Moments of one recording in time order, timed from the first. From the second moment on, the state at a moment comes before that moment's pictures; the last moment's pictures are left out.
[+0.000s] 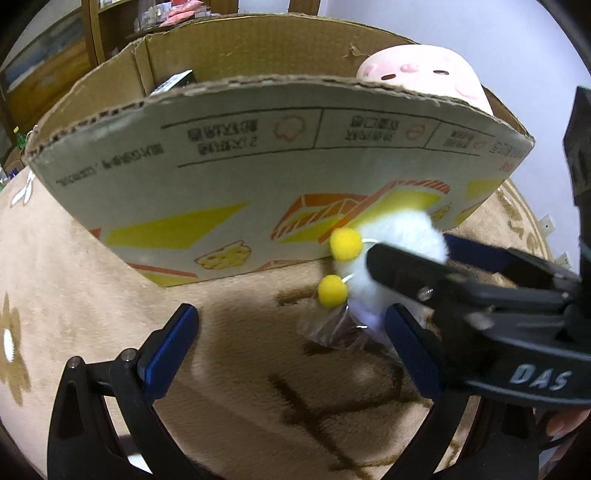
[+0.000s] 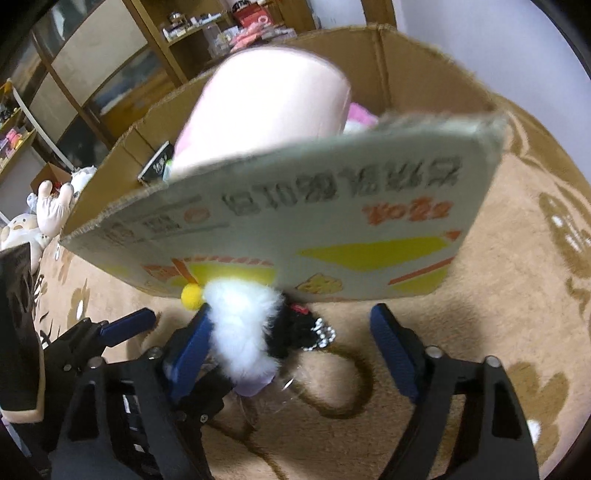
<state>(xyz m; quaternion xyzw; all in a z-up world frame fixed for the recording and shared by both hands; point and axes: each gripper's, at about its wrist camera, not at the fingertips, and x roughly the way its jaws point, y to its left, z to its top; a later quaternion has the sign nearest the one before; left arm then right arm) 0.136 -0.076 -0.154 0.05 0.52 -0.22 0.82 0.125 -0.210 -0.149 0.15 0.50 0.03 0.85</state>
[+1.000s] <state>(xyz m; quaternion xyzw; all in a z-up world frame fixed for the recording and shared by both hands) 0.109 -0.136 -0.169 0.11 0.50 -0.30 0.80 0.107 -0.227 -0.157 0.18 0.52 0.01 0.84</state>
